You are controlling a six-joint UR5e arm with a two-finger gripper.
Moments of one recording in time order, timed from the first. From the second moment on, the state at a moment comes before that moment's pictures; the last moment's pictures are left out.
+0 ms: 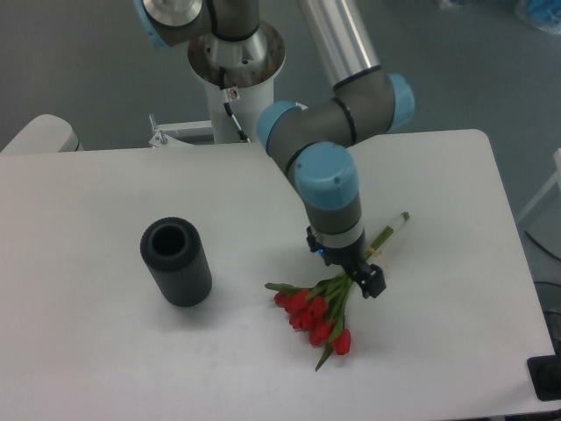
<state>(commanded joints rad) 2.51 -1.98 -1.52 -1.03 1.70 1.40</state>
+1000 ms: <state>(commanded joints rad) 2.77 -1.99 -1.31 -1.27 1.48 1.85</state>
